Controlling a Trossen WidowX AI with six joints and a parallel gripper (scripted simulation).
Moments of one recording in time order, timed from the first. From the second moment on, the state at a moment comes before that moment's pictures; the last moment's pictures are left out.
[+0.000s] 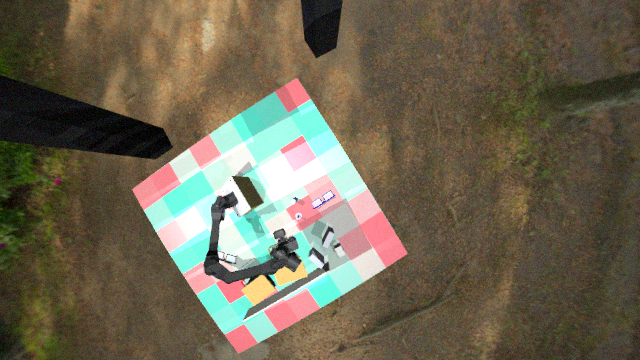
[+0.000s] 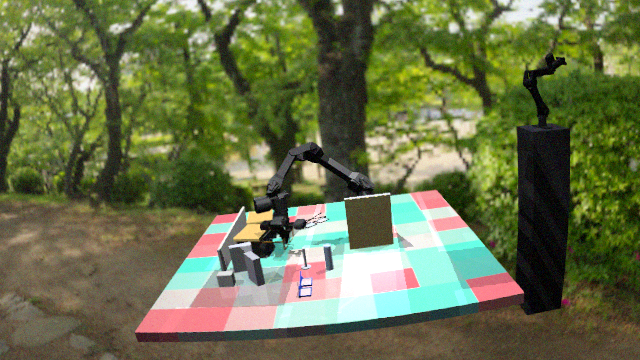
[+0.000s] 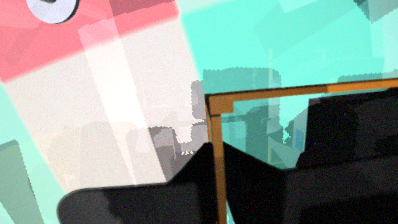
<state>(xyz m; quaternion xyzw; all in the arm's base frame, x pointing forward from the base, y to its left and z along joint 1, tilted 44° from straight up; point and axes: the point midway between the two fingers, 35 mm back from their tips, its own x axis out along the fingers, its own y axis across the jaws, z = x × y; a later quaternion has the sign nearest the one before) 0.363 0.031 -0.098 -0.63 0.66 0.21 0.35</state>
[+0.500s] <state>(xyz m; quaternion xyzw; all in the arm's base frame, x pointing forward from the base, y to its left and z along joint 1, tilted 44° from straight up) 0.378 0.029 -0.096 -0.63 0.66 0.21 0.35</state>
